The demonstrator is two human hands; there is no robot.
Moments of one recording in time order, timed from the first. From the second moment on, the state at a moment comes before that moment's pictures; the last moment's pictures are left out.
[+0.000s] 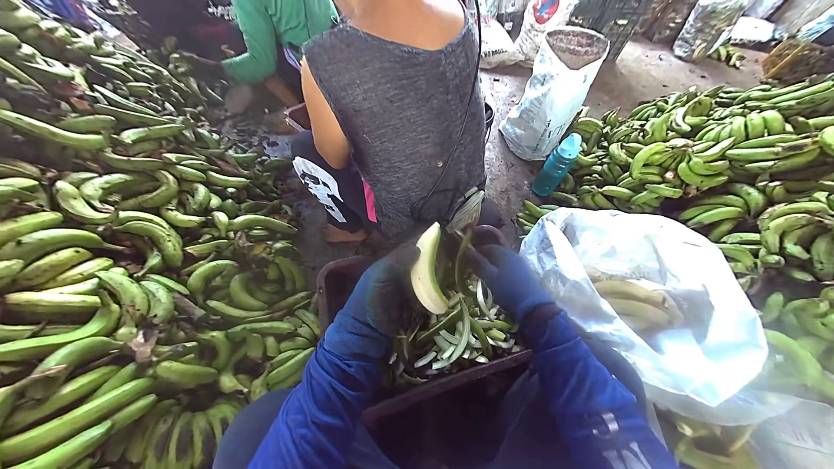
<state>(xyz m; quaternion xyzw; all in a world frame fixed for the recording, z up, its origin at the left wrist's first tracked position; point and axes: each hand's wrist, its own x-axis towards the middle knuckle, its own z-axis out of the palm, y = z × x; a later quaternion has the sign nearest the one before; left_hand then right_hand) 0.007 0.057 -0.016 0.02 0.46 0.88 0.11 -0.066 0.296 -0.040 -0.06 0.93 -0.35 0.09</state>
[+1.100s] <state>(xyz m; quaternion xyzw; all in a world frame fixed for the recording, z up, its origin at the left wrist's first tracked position) 0.009 0.079 -0.014 -0.05 0.62 0.78 0.05 -0.018 0.265 -0.011 -0.22 0.87 -0.45 -0.04</state>
